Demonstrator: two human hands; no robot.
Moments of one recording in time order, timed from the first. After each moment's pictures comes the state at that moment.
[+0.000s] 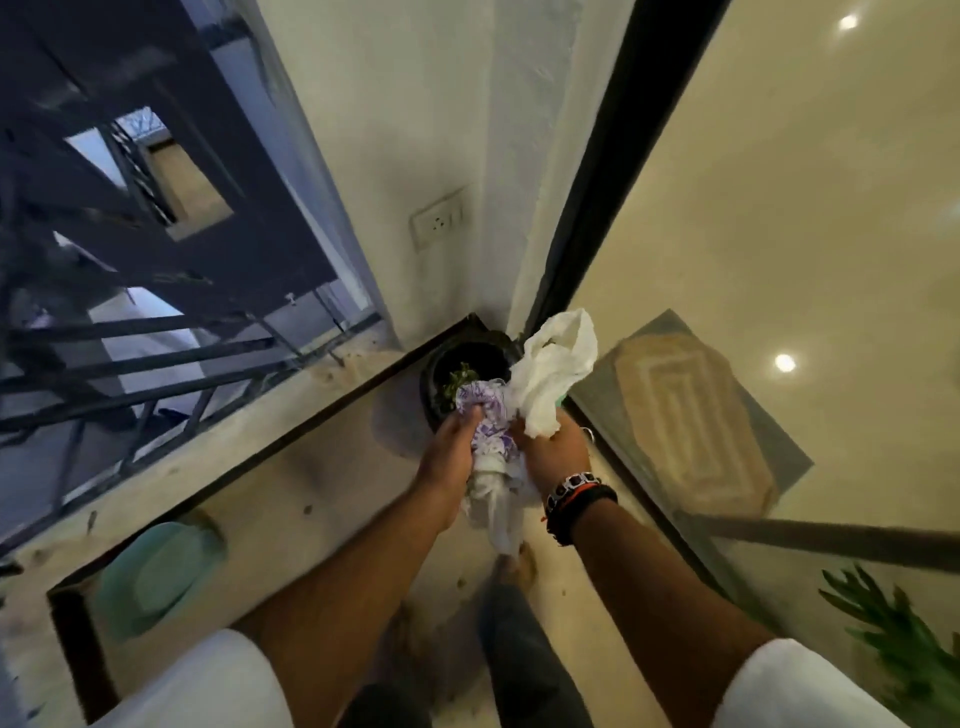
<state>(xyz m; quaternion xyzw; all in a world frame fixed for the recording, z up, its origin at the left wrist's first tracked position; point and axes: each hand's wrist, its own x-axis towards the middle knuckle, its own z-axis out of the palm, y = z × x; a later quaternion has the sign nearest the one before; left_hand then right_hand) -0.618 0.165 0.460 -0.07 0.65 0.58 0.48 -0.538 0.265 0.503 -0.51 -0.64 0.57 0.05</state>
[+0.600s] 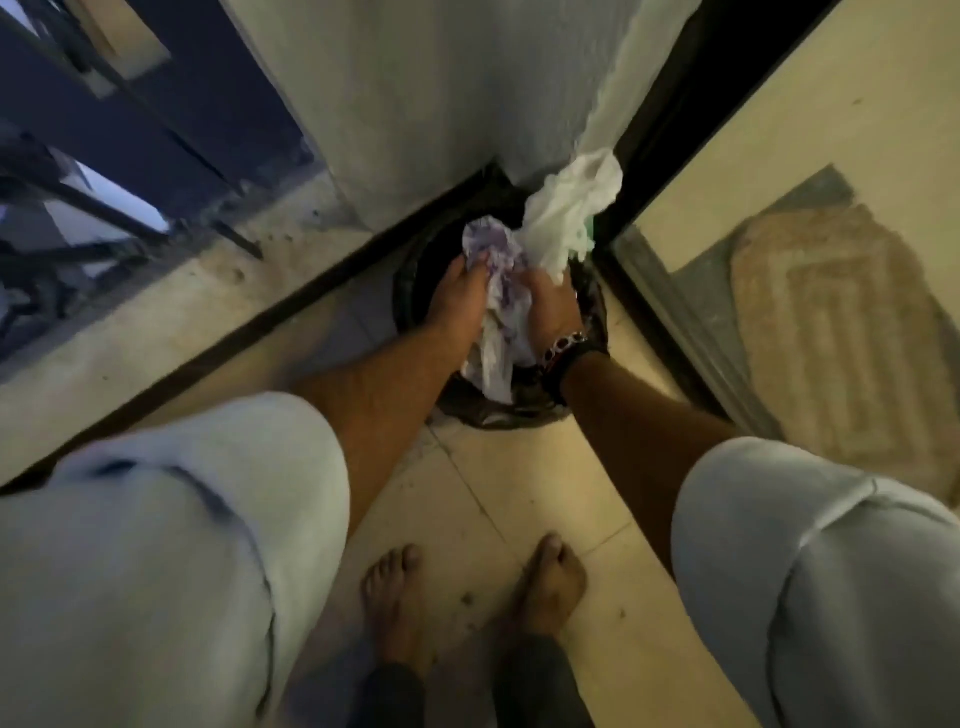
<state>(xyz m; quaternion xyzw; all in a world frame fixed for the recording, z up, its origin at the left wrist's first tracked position) -0.778 0.289 0.051 -0.05 0.75 0.49 0.44 -0.694 0.355 0.093 -0.48 -0.50 0.72 0.09</state>
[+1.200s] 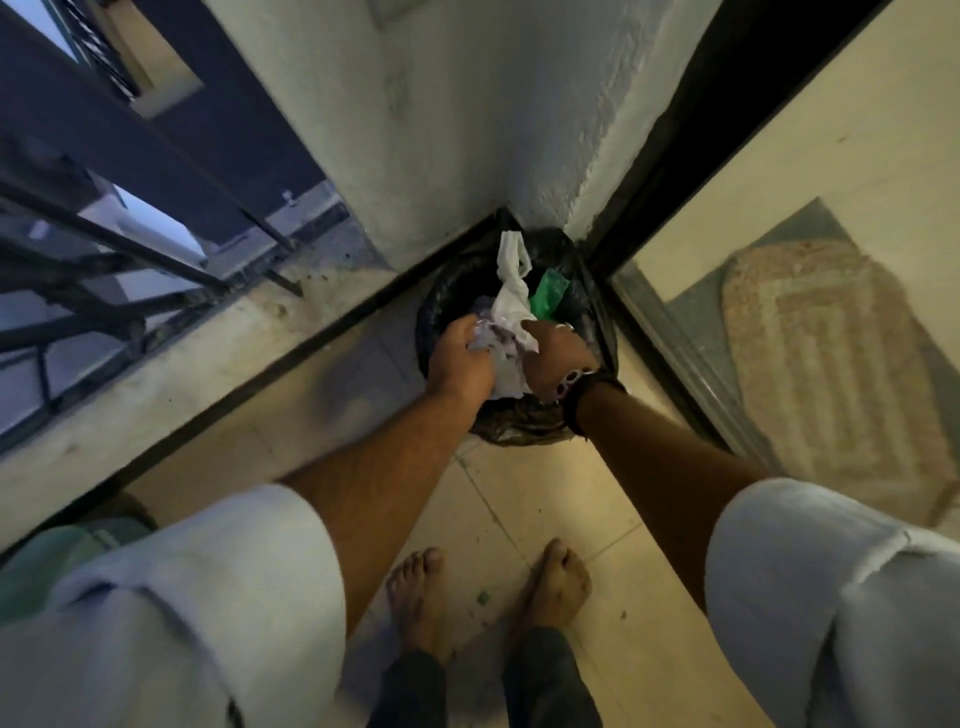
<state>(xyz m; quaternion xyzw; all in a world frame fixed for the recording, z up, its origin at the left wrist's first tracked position) -0.755 0.258 0.116 -0.02 0.81 0.42 0.42 -0.684 0.371 0.124 -0.34 -0.84 0.35 -0.22</state>
